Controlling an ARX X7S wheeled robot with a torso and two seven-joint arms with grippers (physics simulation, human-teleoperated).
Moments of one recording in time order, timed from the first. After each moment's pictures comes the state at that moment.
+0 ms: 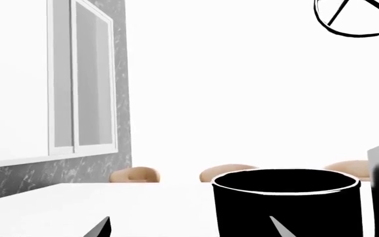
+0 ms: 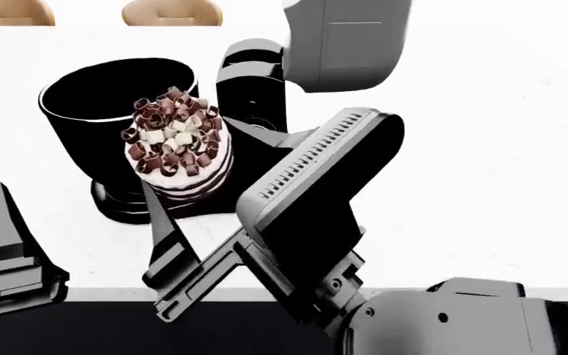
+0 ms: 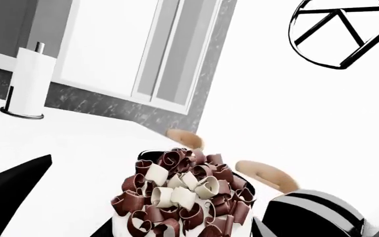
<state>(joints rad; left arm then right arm) 0.30 -1.37 0.16 1.00 -0.63 0.11 -1.35 1.12 0.47 -0.99 -0.76 1.03 0.57 0.71</state>
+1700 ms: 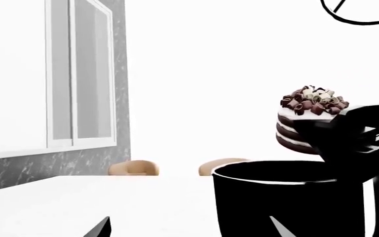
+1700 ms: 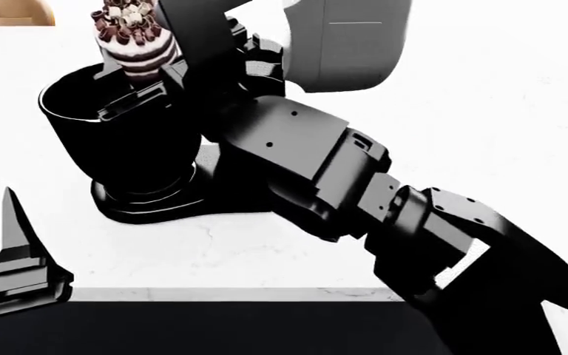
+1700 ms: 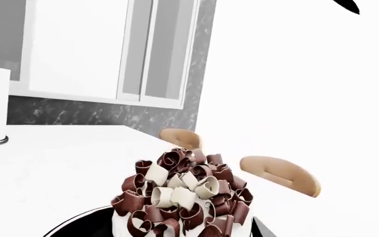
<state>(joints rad) 0.29 -1.31 0.16 0.97 -0.63 0.11 -1.30 1.43 0.02 -1.11 0.35 1.02 0.20 0.30</state>
